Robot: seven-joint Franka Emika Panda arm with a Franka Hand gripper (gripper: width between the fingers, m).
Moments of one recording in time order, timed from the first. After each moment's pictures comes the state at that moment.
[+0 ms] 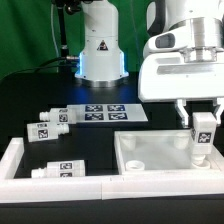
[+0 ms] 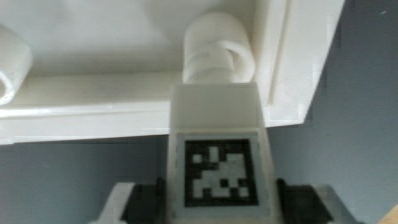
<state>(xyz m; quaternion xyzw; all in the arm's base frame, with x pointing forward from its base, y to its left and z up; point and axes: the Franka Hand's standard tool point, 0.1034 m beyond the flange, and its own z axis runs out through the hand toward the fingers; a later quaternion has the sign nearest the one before) 0.630 0.106 0.095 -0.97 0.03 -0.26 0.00</state>
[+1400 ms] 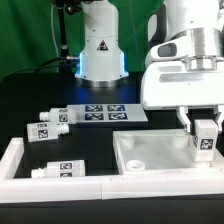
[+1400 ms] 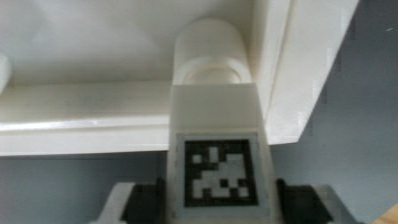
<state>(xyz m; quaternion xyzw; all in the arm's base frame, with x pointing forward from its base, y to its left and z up) 0.626 0.113 0.080 -0.96 0.02 -0.28 0.00</state>
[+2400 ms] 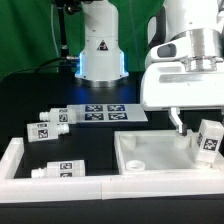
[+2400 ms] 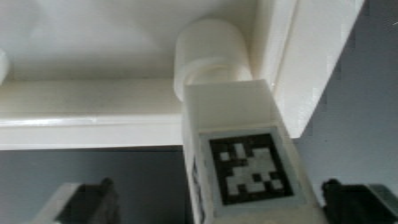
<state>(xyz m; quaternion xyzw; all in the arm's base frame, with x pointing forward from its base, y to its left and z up) 0.628 0.112 0.080 -0.96 0.02 -0.30 -0.01</state>
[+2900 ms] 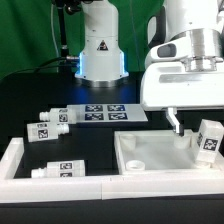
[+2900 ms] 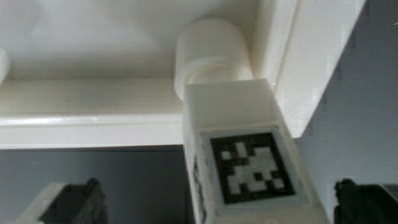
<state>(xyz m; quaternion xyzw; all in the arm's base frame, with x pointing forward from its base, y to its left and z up) 0.632 0.106 0.085 -0.96 0.03 -0.26 0.00</state>
